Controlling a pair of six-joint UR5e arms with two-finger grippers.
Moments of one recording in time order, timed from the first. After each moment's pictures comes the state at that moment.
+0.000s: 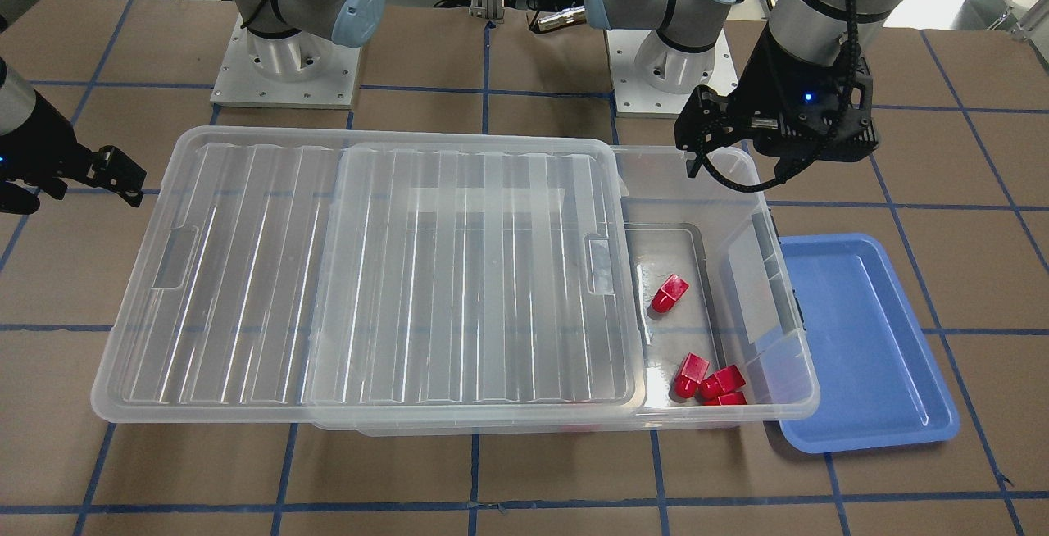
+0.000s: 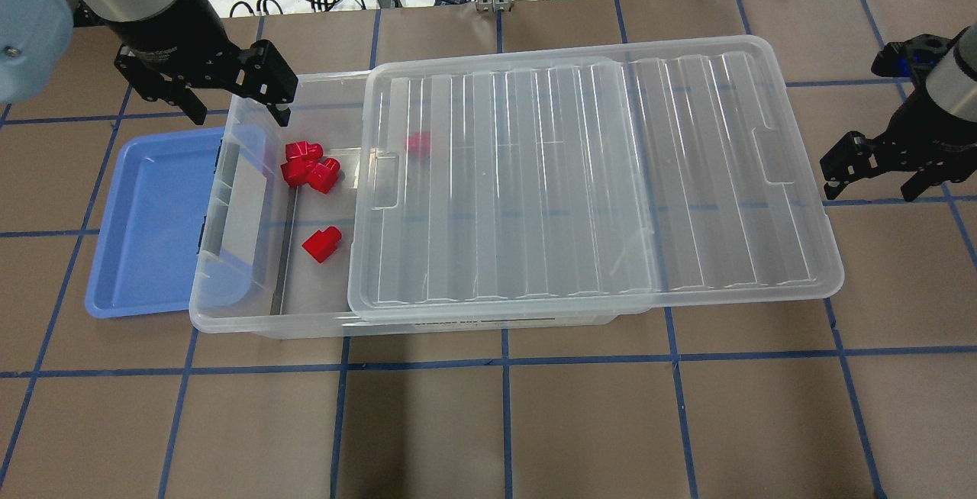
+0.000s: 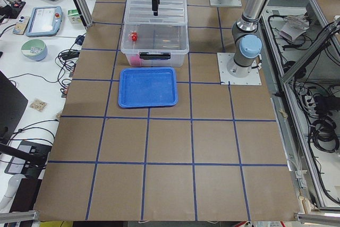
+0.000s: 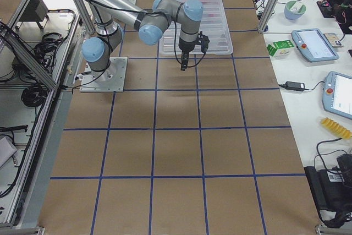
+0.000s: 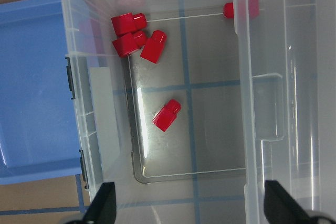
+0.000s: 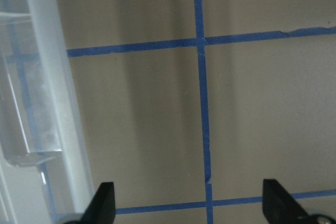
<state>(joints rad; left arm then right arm) -1.54 -1.60 -1.51 -1.58 1.58 0.10 1.15 -1.56 1.88 -1.84 -1.59 -0.34</state>
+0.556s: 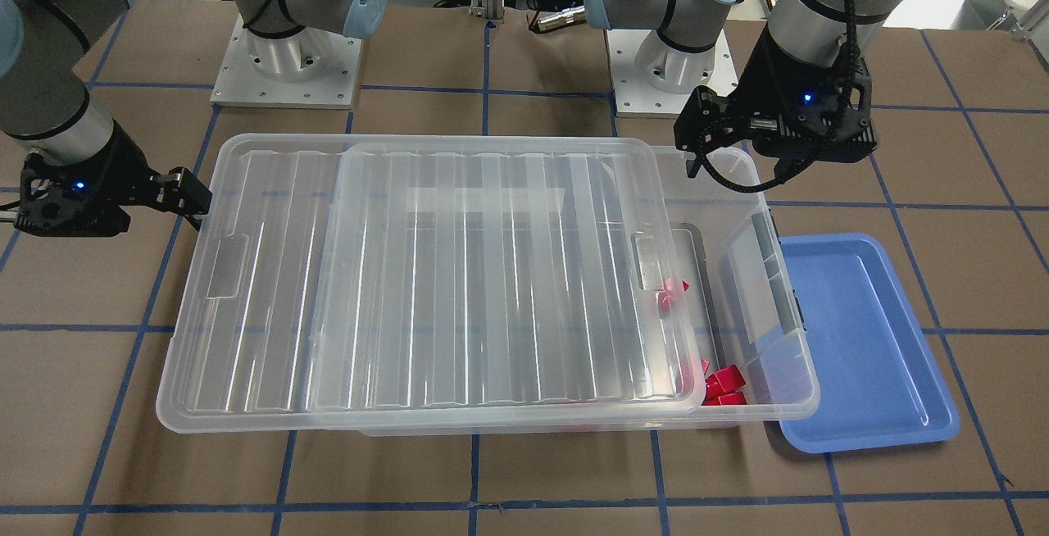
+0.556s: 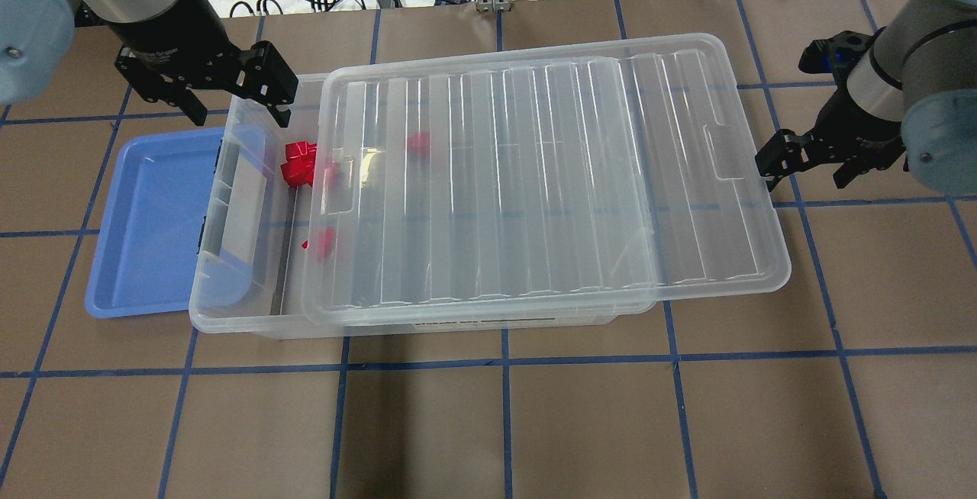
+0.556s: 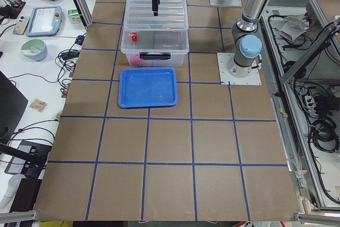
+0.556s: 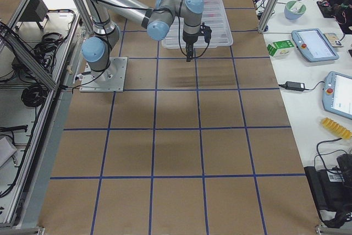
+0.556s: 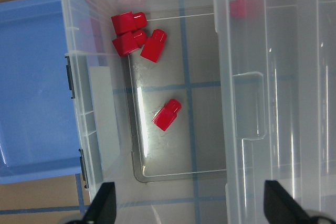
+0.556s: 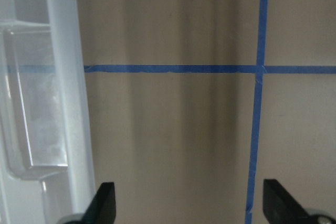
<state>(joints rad) -1.54 -1.60 -1.52 -1.58 1.58 0.10 1.30 -1.53 1.89 -1.91 -1.57 -0.30</state>
